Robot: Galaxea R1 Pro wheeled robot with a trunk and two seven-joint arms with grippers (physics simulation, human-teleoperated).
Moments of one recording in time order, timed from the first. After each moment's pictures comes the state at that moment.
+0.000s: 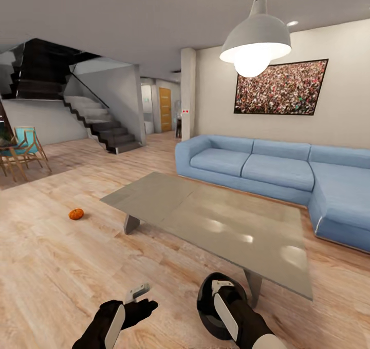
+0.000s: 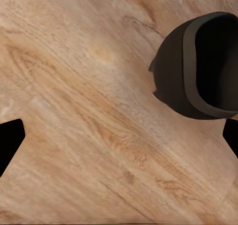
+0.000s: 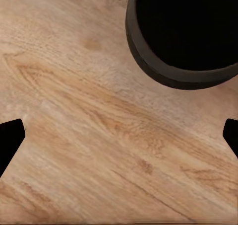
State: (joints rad) left arm -0.39 -0.14 0.24 -0.72 0.13 0.61 -0.08; right arm -0.50 0.17 0.20 -0.61 -0.32 0.64 -0.24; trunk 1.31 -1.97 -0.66
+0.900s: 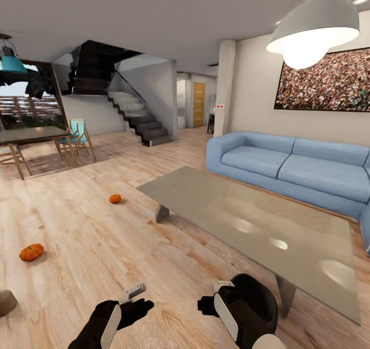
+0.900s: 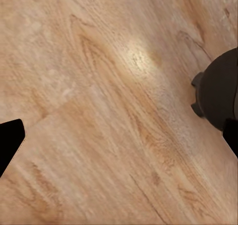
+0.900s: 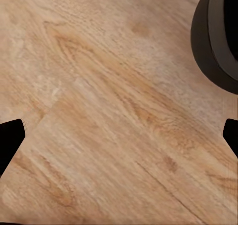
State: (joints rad) left arm -0.39 -0.13 0.25 -0.72 0.13 0.61 -0.08; right arm -0.50 0.17 0.20 -0.62 -0.31 0.64 -0.25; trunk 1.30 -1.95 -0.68
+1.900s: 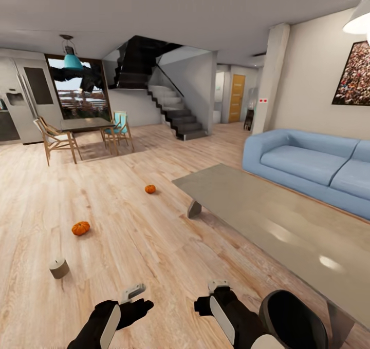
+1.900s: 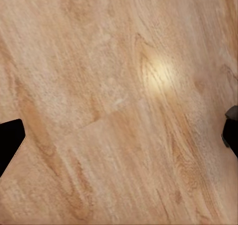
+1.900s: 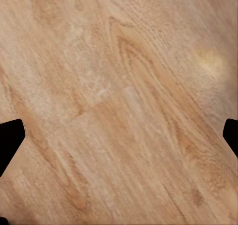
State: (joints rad) left arm -0.39 -0.12 0.25 -0.72 0.13 0.61 -0.08; right arm -0.50 0.17 0.29 -0.62 -0.31 0.62 -0.25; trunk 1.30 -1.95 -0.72
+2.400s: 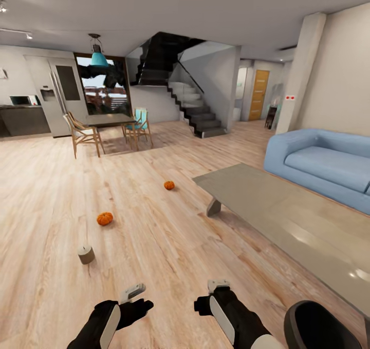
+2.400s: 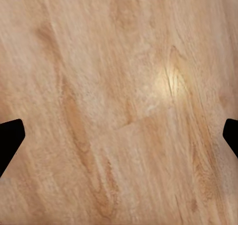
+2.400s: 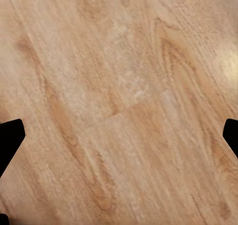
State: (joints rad) left arm -0.39 -0.12 0.25 -0.72 0.13 0.61 -0.08; right arm -0.50 0.17 0.30 -0.62 -0.31 0.62 -0.25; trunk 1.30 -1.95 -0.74
